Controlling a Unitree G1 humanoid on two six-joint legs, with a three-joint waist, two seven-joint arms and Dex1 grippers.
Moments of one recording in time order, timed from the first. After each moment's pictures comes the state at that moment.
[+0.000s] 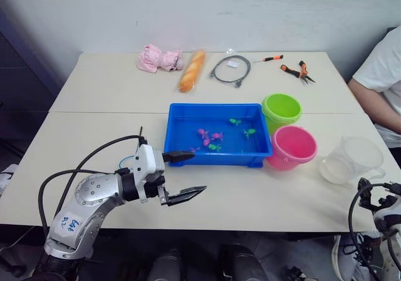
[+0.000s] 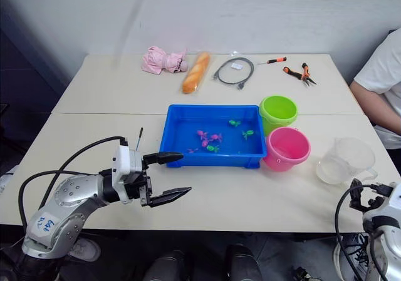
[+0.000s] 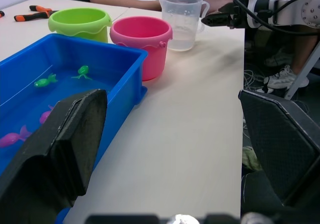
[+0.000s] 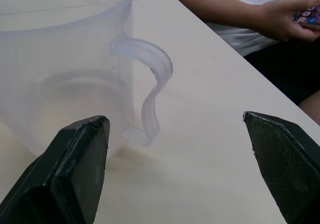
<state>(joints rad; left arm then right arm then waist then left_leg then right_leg) -0.11 0.59 -0.01 -0.54 -0.52 0.43 -0.79 0.10 -0.42 -0.67 0.05 0.38 0.23 0.20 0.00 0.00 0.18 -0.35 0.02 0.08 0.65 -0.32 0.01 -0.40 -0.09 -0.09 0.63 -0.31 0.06</state>
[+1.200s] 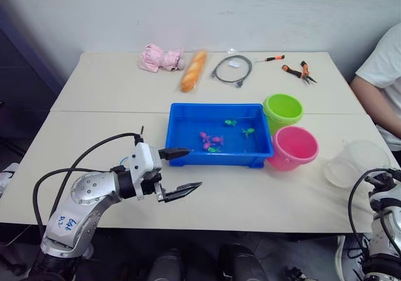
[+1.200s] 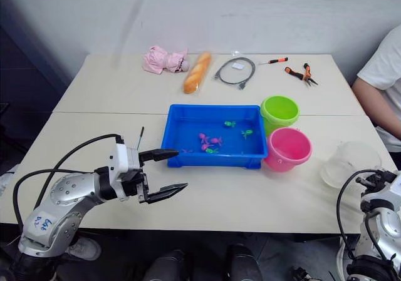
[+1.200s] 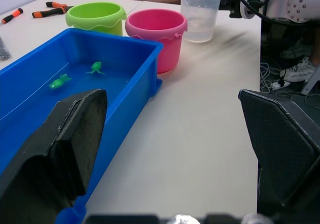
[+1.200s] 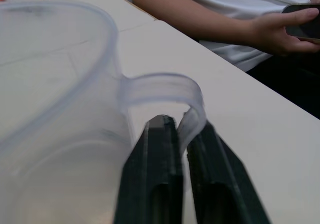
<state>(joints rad) -0.11 0.61 0.00 -0.52 -0.49 0.40 -0.79 -0.15 -0.48 -0.68 0.48 0.43 -0.01 0.23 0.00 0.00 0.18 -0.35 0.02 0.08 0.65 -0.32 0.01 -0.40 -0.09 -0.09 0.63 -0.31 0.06</state>
